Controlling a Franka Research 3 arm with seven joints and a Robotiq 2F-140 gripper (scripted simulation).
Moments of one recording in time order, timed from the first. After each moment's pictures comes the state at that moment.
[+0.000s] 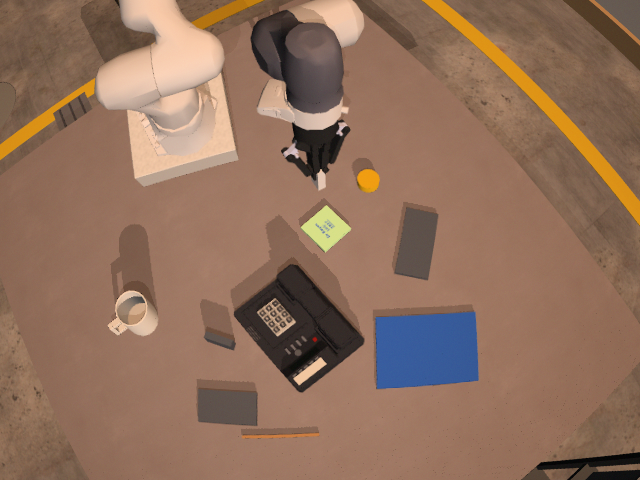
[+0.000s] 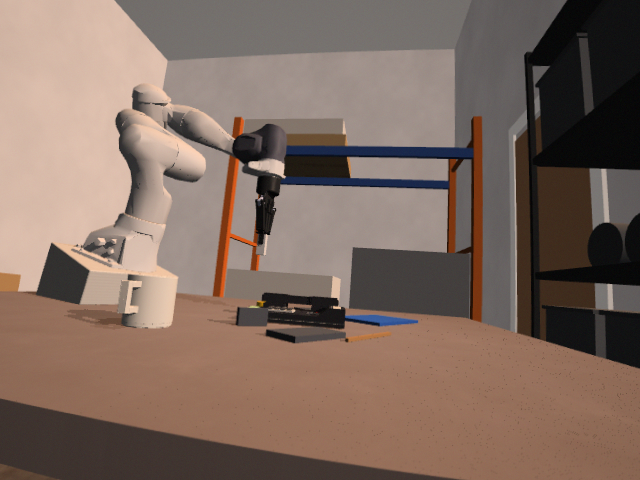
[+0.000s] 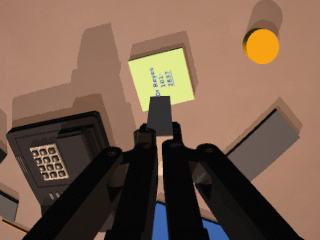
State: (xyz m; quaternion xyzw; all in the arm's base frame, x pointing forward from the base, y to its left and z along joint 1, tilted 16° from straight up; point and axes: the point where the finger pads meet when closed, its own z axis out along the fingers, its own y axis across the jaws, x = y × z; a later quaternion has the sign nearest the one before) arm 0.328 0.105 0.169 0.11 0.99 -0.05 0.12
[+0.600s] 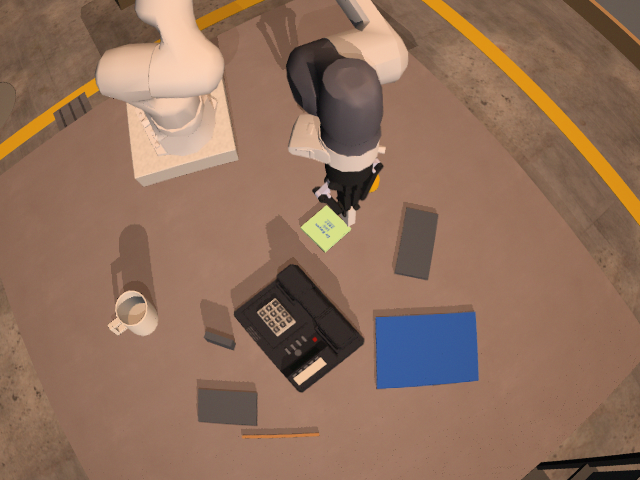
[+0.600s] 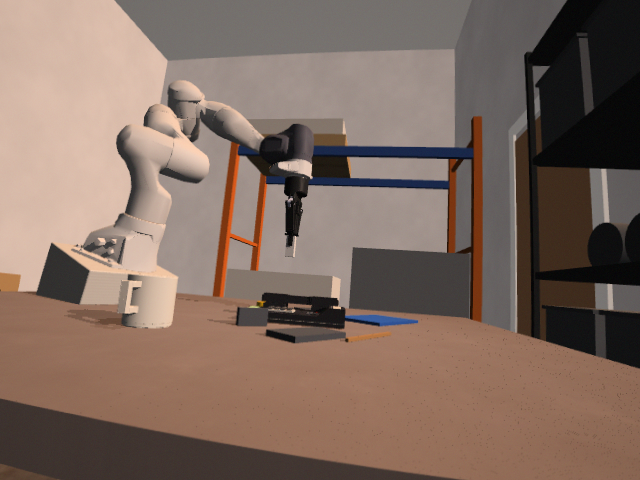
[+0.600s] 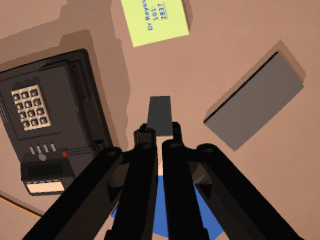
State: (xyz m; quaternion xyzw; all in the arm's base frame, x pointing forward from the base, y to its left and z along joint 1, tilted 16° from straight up) arm 0.418 0.093 0.192 0.10 0.99 -0.05 0.12
